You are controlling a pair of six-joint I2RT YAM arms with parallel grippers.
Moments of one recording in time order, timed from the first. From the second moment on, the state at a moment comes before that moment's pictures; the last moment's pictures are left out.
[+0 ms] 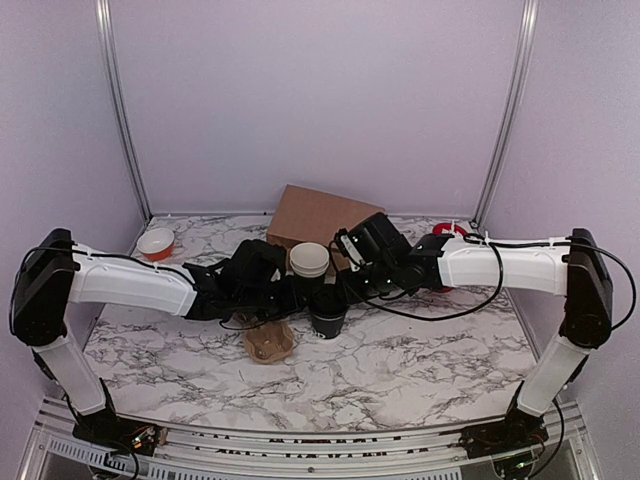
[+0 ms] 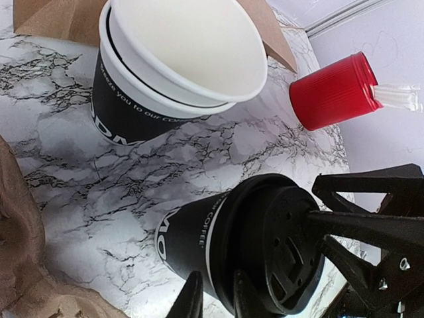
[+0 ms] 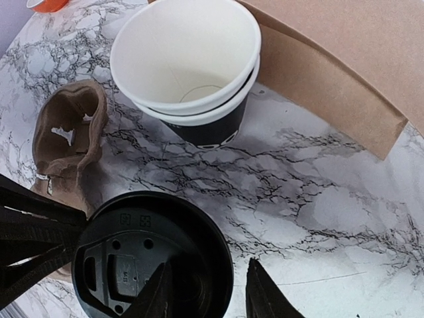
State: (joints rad) left arm -0.95 1.72 1.03 0.03 -0.04 -0.94; right arm 0.88 1.69 1.23 -0.40 0.12 0.39
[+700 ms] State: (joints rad) left arm -1.02 1.70 1.03 0.01 -0.05 -0.96; right arm 0.88 1.69 1.24 -0.40 0.12 0.38
